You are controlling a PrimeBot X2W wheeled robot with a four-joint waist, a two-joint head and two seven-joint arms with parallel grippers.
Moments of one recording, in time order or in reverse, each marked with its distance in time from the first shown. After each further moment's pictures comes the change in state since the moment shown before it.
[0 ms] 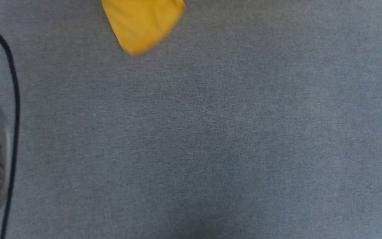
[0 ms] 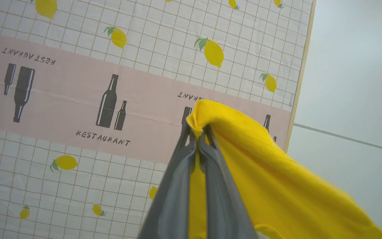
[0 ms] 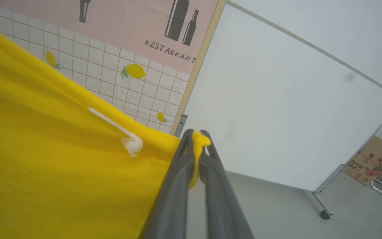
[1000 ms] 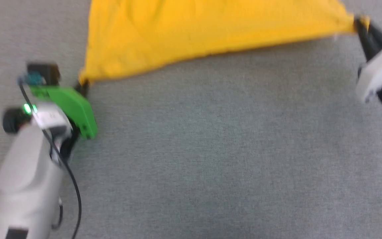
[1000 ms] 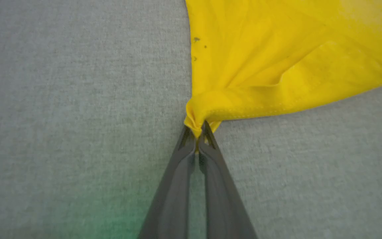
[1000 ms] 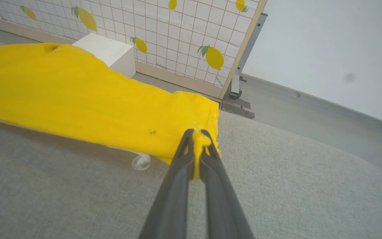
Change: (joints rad) left arm 0.925 0.095 -0.165 0.212 -0.058 -0.159 0.222; right arm 0.578 -0.019 0.237 0.119 0.198 0.000 -0.249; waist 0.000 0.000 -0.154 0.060
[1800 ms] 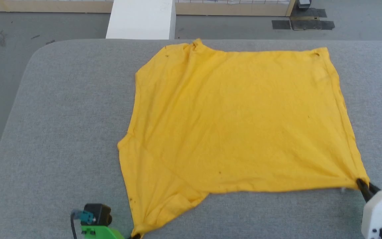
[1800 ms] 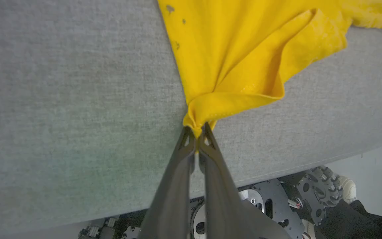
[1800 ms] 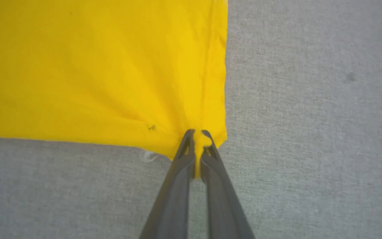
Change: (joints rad) left arm 0.808 0.007 -0.078 -0.643 -0.179 0.153 0.333; right arm 0.792 0.092 -0.324 -0.364 -0.052 0.000 0.298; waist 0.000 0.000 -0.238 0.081
